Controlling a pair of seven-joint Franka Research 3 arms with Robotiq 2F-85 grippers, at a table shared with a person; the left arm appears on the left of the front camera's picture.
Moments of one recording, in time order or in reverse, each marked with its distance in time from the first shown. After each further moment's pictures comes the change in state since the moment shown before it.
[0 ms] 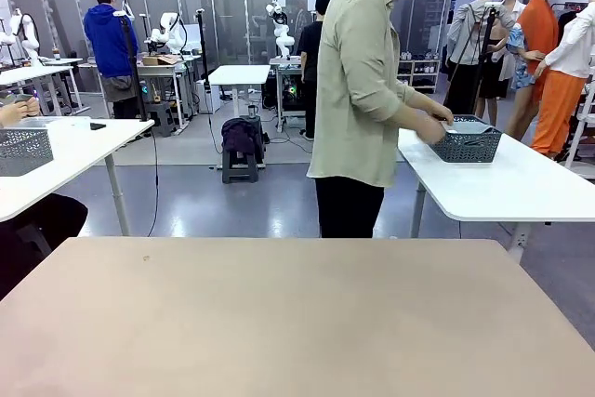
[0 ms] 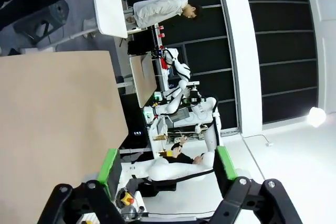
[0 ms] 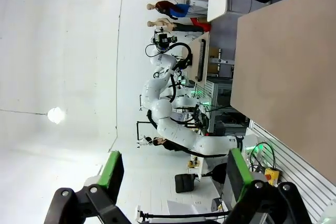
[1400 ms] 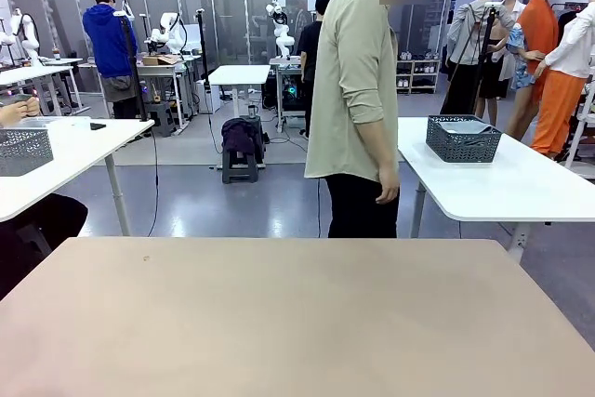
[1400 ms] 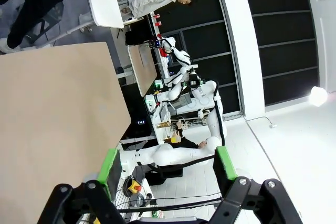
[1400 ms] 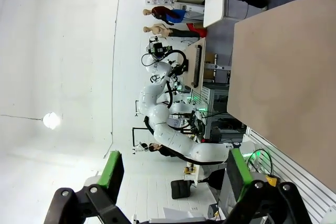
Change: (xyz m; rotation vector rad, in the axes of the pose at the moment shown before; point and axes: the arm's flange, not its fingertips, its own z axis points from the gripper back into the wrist) left arm -0.011 -0.004 0.022 -0.019 0.063 -0.063; right arm 0.002 0.002 -0.020 -0.023 -0.029 0.010
